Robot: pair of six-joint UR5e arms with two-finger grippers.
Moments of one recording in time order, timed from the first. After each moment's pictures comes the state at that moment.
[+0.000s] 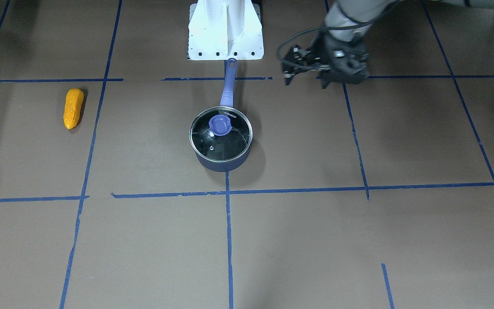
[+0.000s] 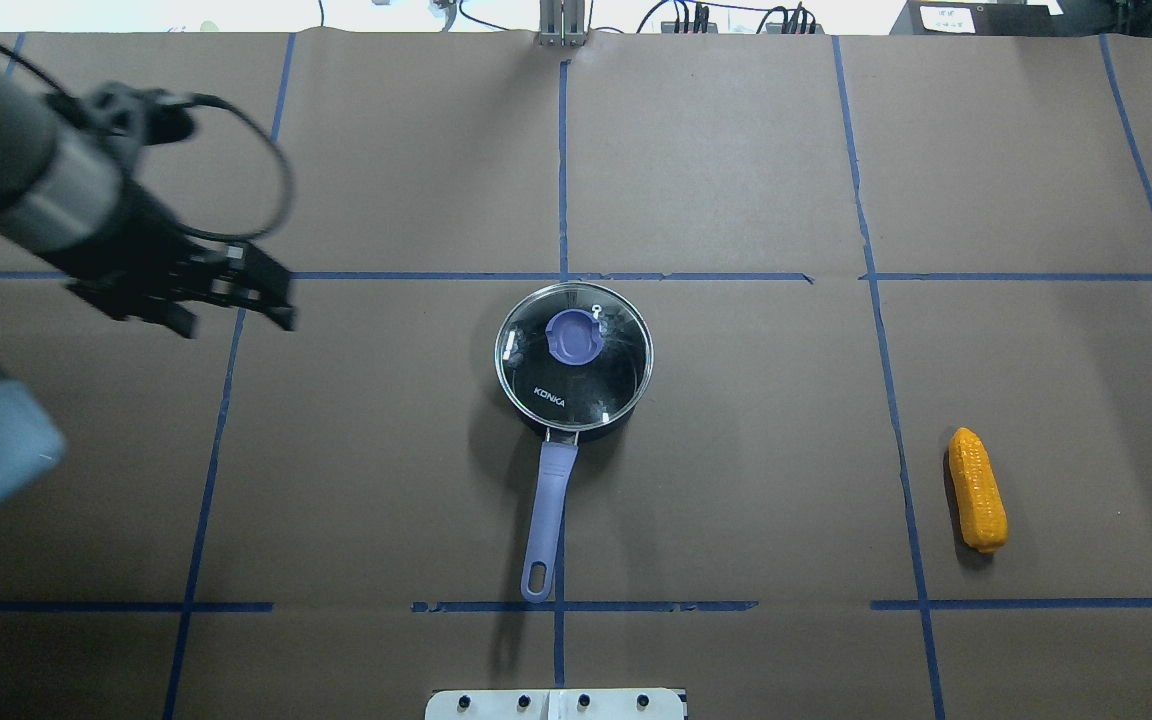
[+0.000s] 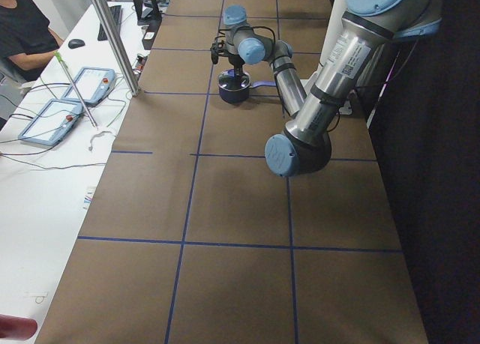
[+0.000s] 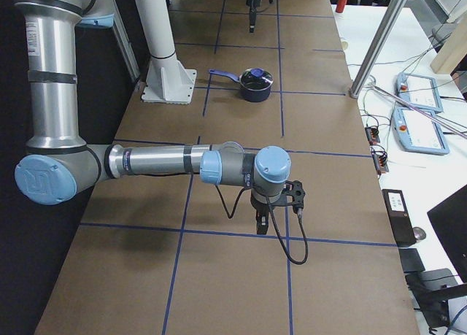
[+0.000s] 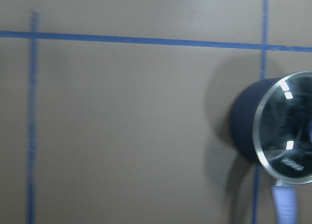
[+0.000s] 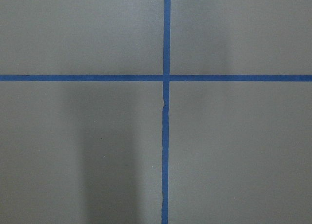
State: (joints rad) left arm -0.74 -2.19 -1.98 -1.39 -2.17 -1.14; right arm 1.59 -1.60 1.68 -1.69 2.37 -0.03
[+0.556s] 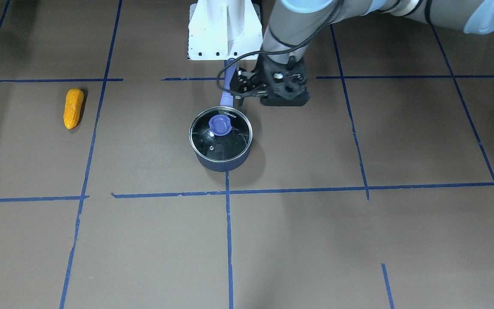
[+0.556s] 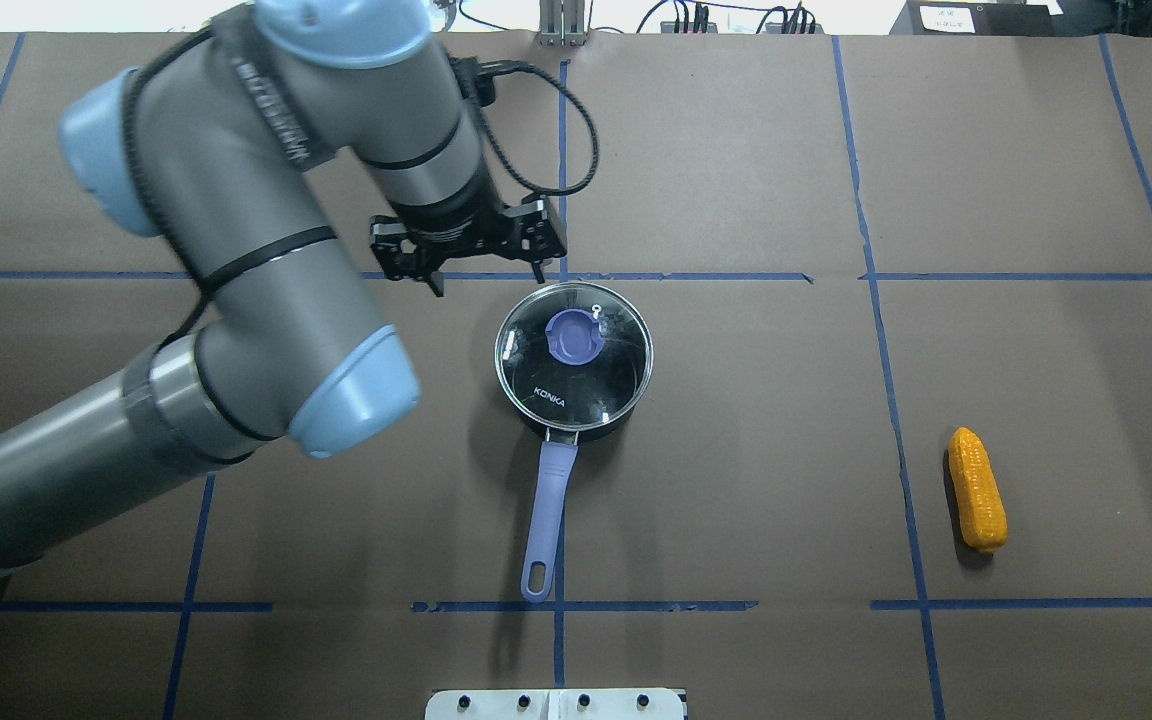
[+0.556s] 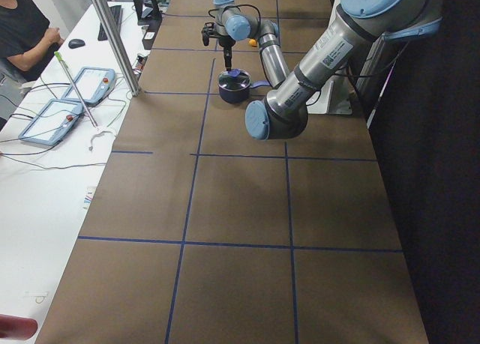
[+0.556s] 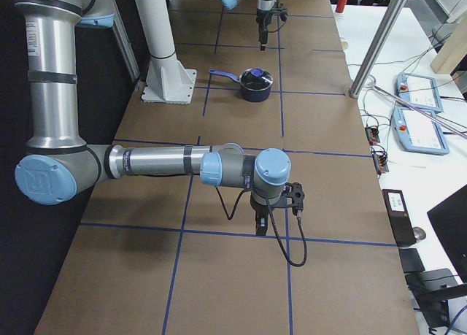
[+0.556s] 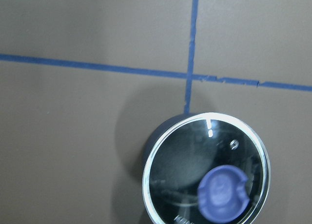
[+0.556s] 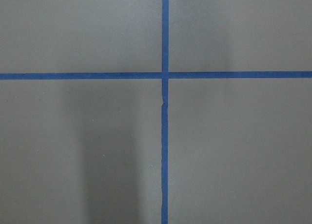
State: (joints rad) left arm -0.68 -2.50 -1.68 -1.33 -2.08 -1.19; right arm 1.59 -1.60 1.68 -1.69 2.37 -0.03
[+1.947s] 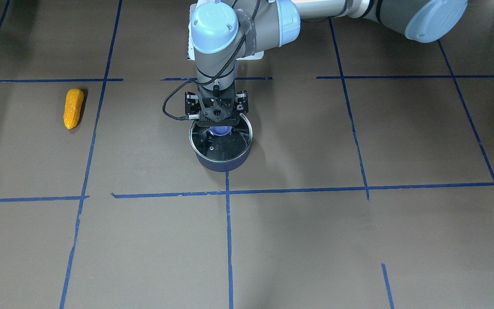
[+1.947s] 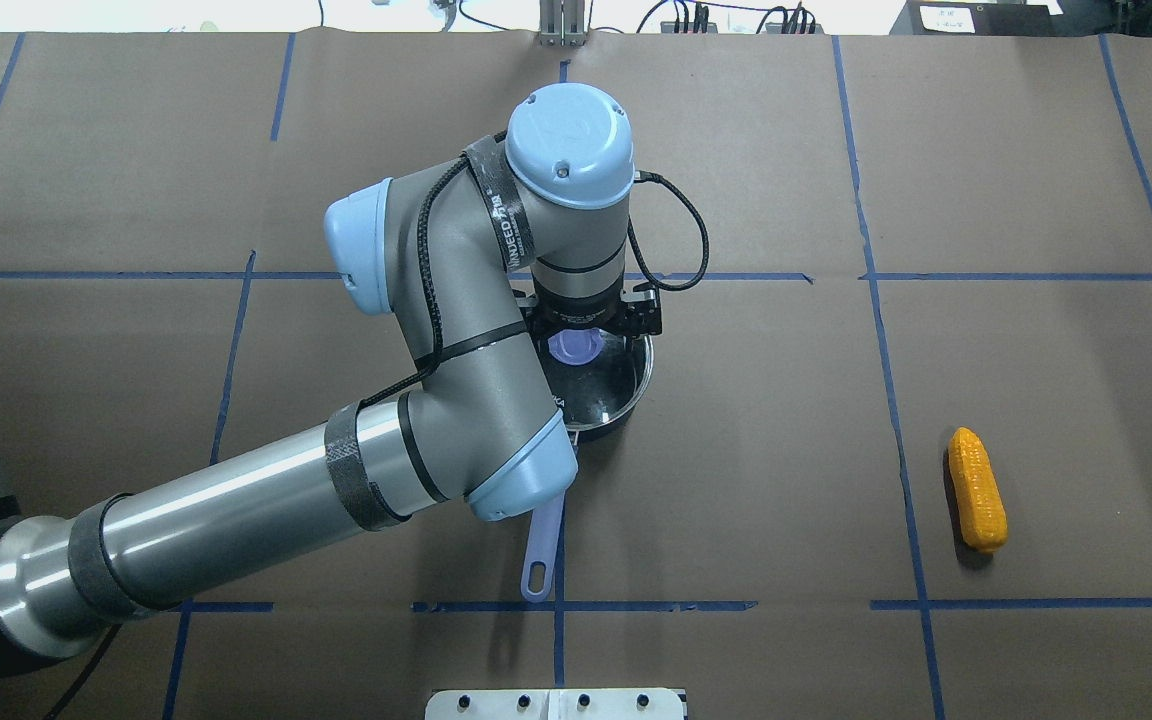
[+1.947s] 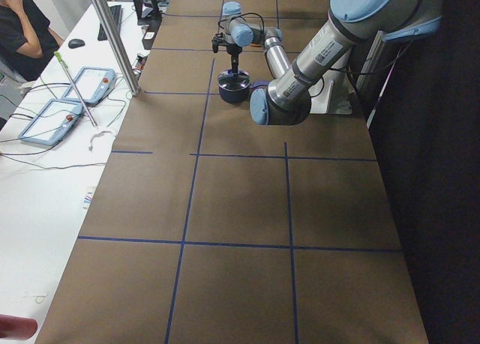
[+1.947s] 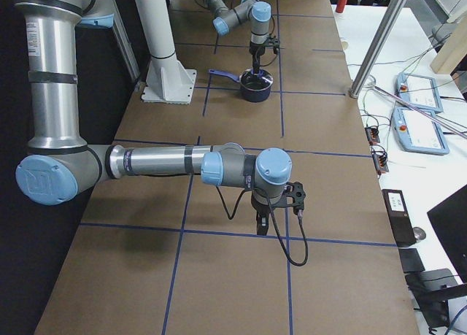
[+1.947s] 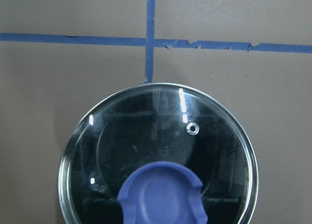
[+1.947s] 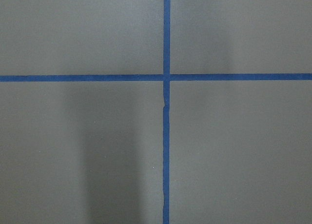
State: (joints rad) left arm -0.55 -2.58 -1.45 -1.44 -1.98 -1.22; right arm 1.59 -1.59 1.68 -1.69 2.37 -0.03
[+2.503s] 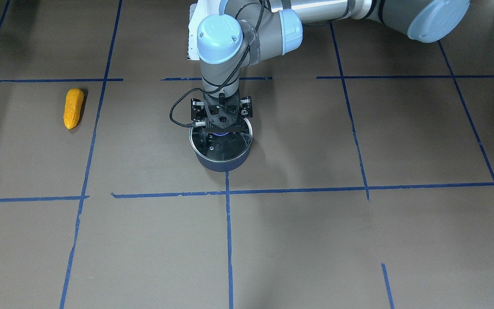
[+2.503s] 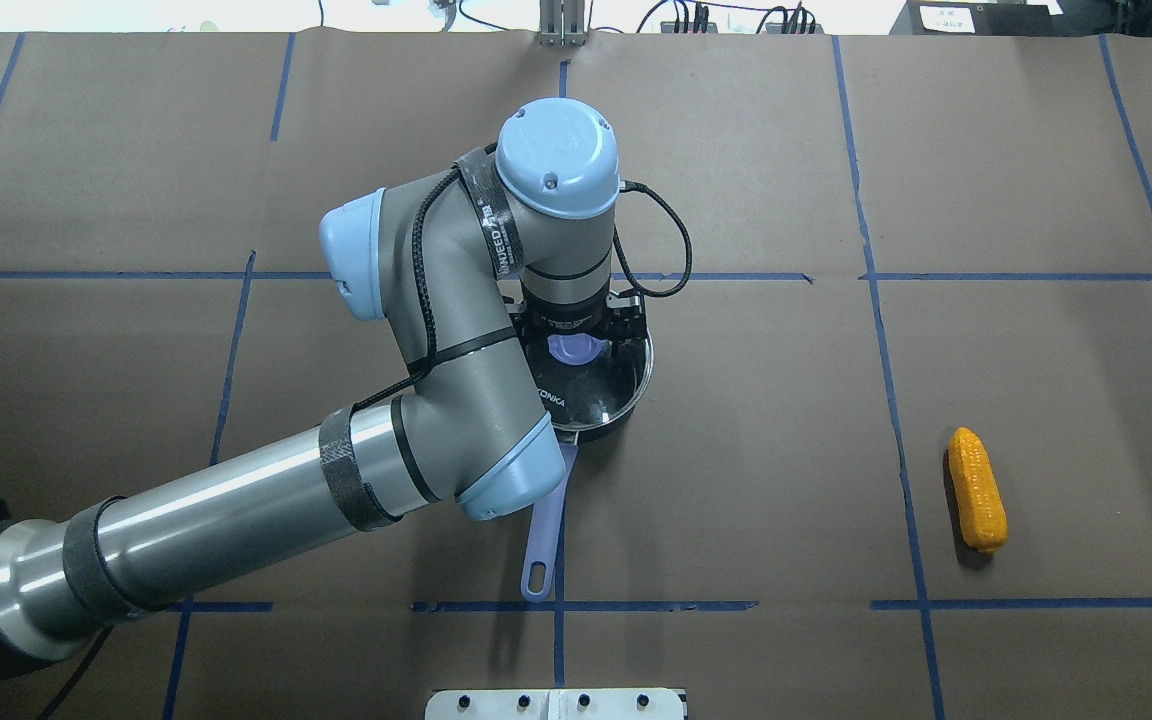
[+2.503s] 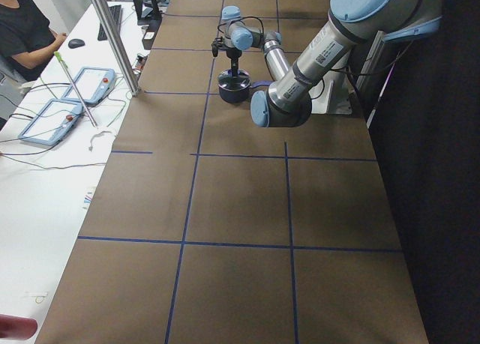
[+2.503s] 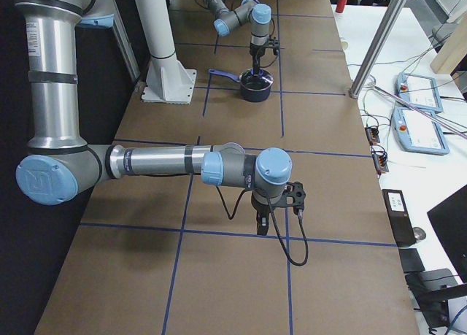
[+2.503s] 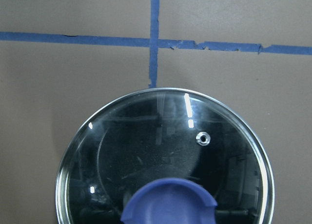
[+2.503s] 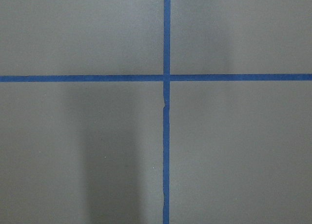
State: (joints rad) left arm -0.55 -2.56 -1.45 -1.45 -1.98 -1.22; right arm 1.59 -1.59 1.67 -1.69 2.37 -0.03
